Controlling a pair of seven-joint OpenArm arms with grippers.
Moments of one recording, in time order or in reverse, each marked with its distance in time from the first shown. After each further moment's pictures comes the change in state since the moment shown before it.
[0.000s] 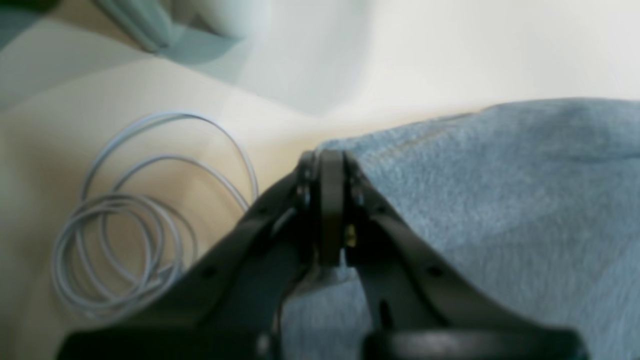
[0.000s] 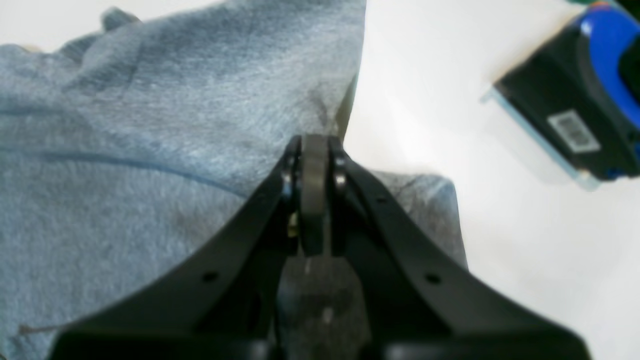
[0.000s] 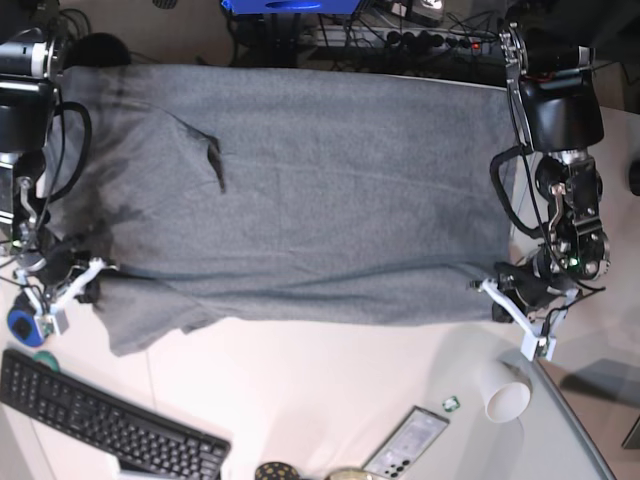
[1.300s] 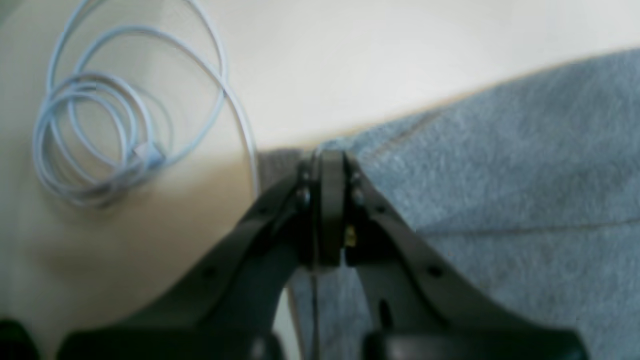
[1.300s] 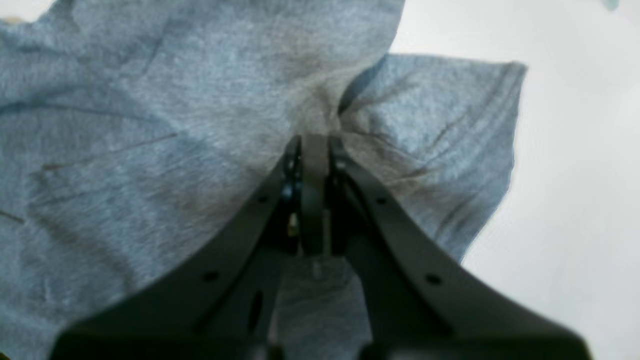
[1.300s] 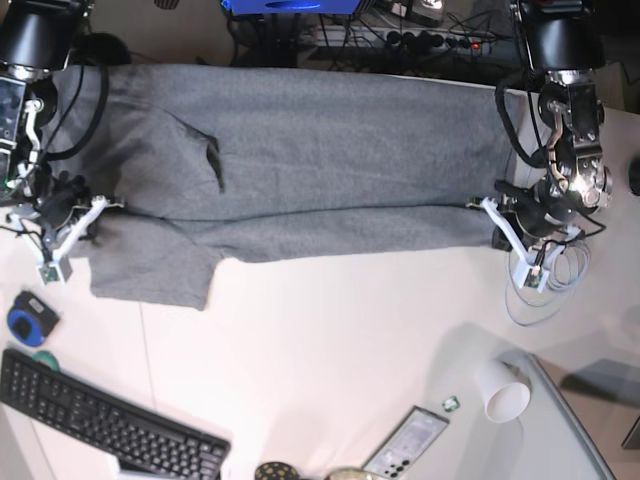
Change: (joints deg) left arm 16.2 -1.6 0.1 14.8 0.0 -3.2 5.3; right arm -16.7 -7.3 9.6 30.6 0.0 -0.1 -27.5
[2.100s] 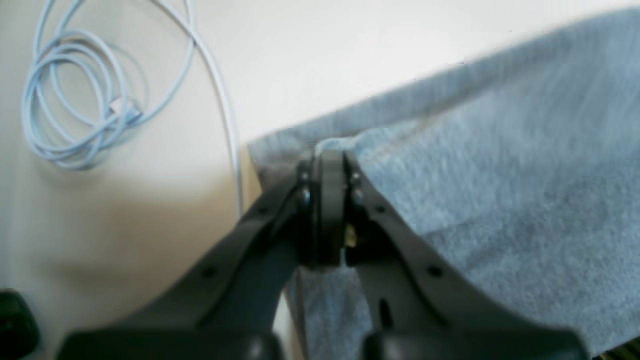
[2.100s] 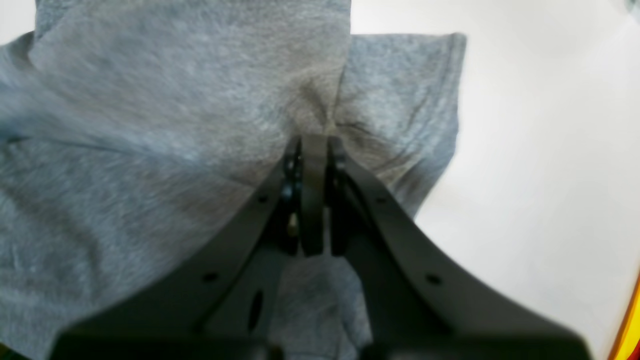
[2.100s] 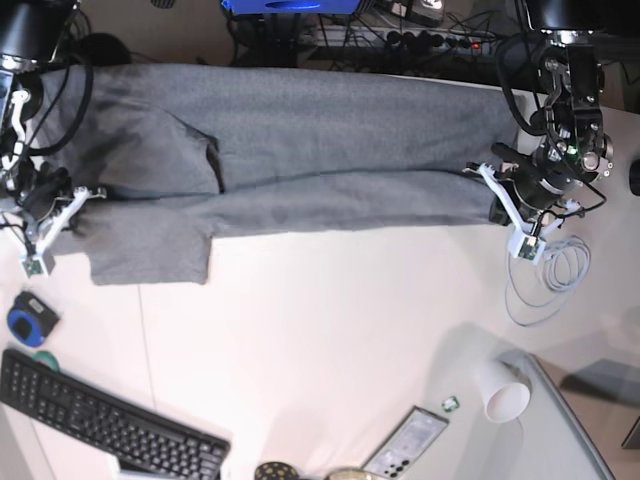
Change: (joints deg) left arm 8.2 -0.4 0.0 8.6 -0.1 0.0 0.0; right arm -2.1 2.0 1.9 4.0 0.0 0.0 -4.7
